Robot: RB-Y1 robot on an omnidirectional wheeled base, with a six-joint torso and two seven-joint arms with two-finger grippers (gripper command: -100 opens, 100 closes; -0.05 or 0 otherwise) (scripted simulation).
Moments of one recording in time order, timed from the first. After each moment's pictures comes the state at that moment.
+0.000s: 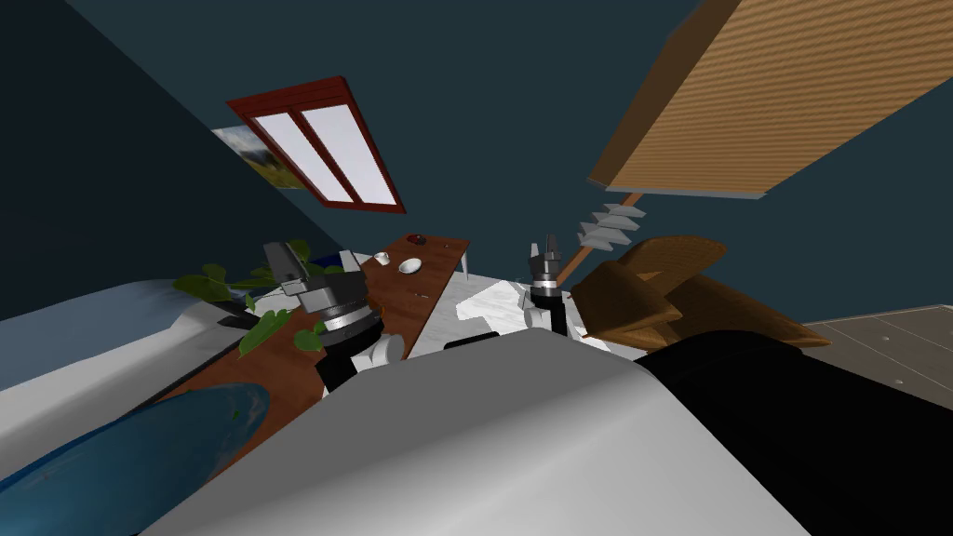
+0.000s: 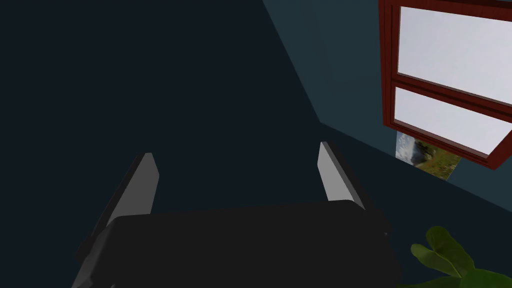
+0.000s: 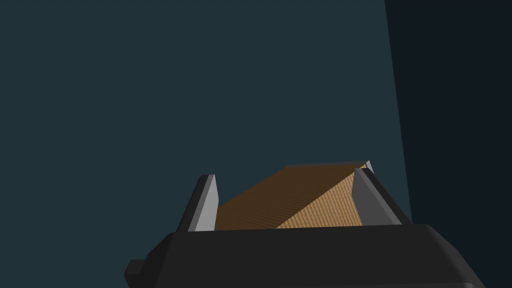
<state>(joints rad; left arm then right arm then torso) 0.47 -0.02 -0.05 -2.35 0.09 -0.53 -0.10 0.48 0.04 -0.06 -2.21 0.00 -0.49 -0.10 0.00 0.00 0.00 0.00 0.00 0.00</state>
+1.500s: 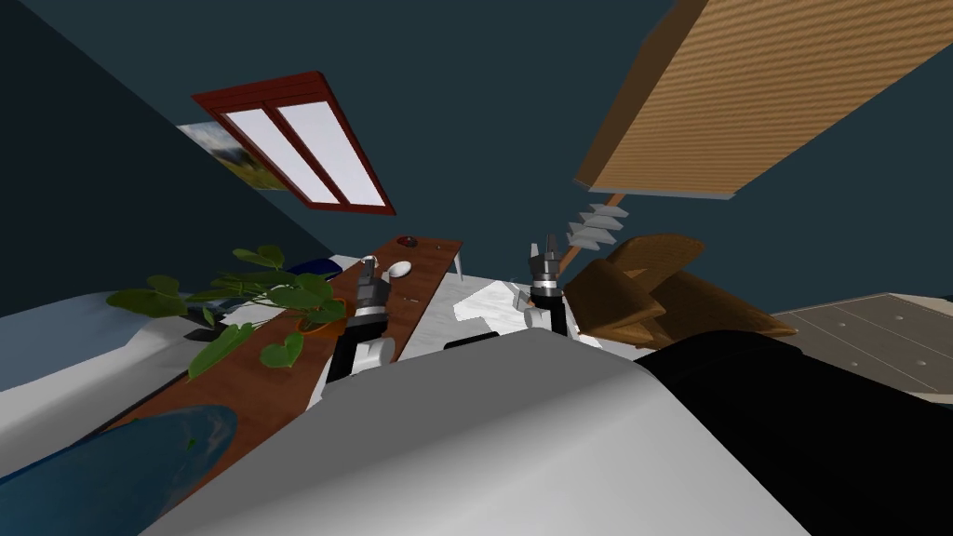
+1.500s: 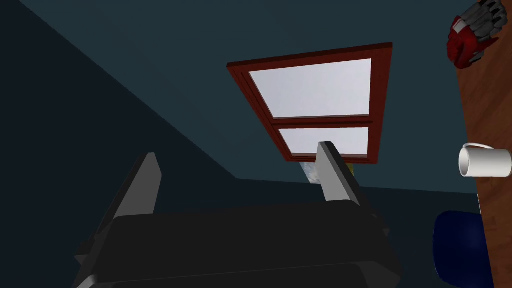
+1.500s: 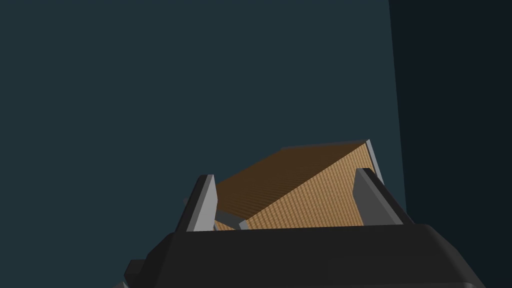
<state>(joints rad) 0.41 0.22 -0.01 -2.14 0.19 -0.20 -0.17 0.48 0.04 -0.06 -2.21 0.00 -0.49 -0.10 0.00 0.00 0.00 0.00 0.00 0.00</state>
